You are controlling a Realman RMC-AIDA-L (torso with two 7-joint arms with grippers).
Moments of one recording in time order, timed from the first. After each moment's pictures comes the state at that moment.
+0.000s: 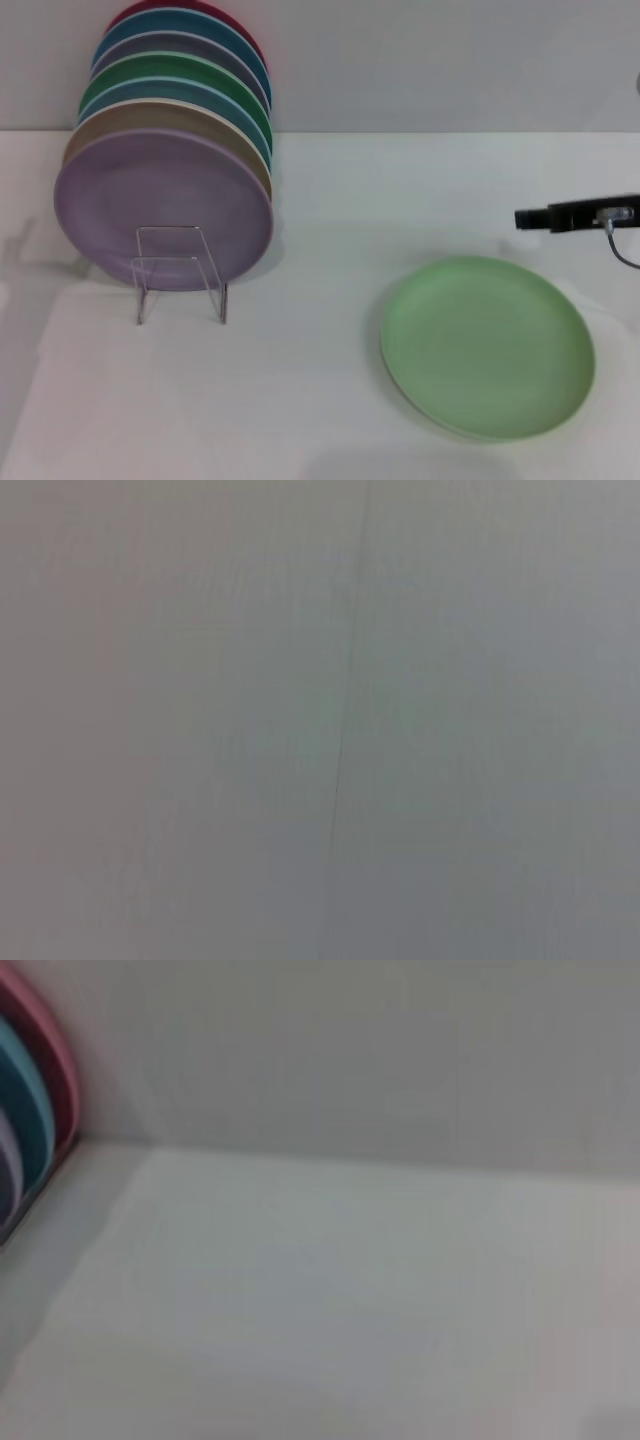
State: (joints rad) left arm -0.35 -2.07 -1.33 -0.18 2.73 1.50 -0.30; right arm 0.38 2.07 1.87 1.35 -2.51 1.06 -0.40
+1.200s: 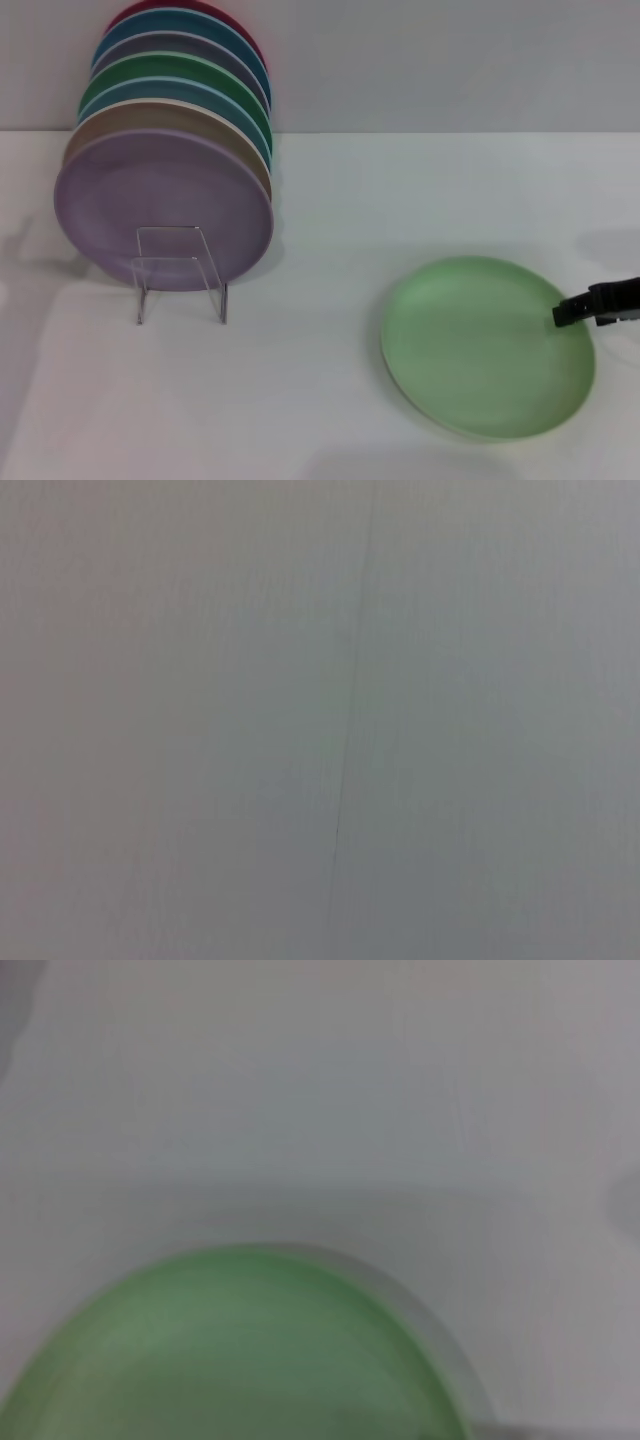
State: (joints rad) left arm -0.35 -2.07 -1.34 -0.21 2.72 1.54 -0.30; right arm 0.46 2.06 2.10 1.25 -2.61 1.45 -0.38
